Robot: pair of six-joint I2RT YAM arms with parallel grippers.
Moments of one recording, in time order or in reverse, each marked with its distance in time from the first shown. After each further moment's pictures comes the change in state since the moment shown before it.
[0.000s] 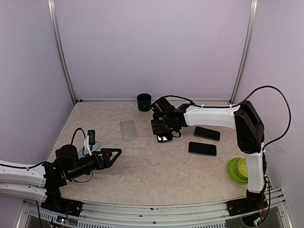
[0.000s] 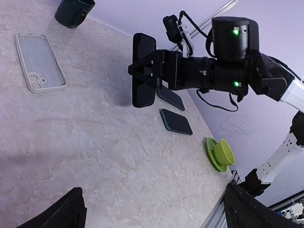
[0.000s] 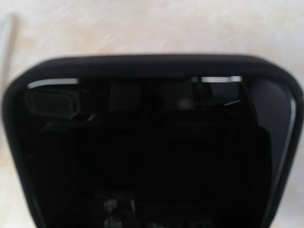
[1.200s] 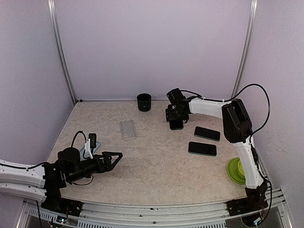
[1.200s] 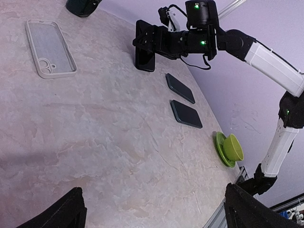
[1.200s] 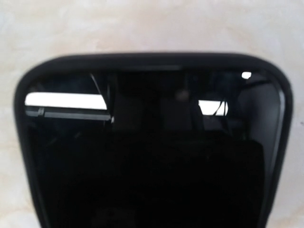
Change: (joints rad) left arm -0.067 -0.013 0.000 -0.083 -0.078 -0.033; right arm -0.289 0.294 0.319 -0.021 -0.084 -0.111
